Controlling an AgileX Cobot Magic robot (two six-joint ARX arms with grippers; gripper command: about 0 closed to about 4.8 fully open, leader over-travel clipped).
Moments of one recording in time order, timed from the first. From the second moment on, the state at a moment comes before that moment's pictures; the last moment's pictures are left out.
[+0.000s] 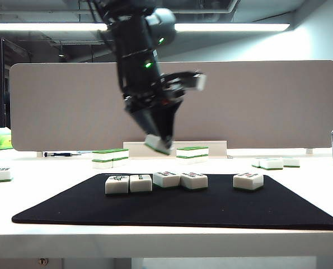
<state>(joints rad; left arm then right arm) -0.61 2.04 1.79 -0.86 0.04 0.42 0.01 0.01 1.04 -1.38 -0.36 0.02</state>
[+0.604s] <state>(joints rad) -0.54 2.15 1.79 -0.83 -0.03 0.43 0.01 0.01 1.04 -1.38 -0.36 0.02</state>
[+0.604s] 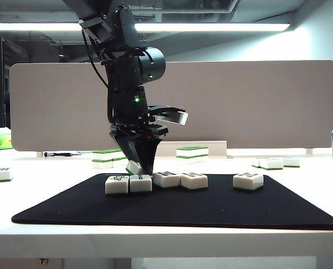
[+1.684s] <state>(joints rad) -0.67 2.15 1.79 -0.91 0.04 0.44 0.01 0.01 1.04 -1.38 -0.36 0.02</state>
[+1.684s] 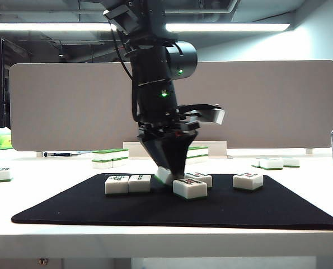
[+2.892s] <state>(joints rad) -0.60 2.15 1.79 -1.04 0.06 0.63 0.01 0.01 1.04 -1.38 -0.36 0.02</state>
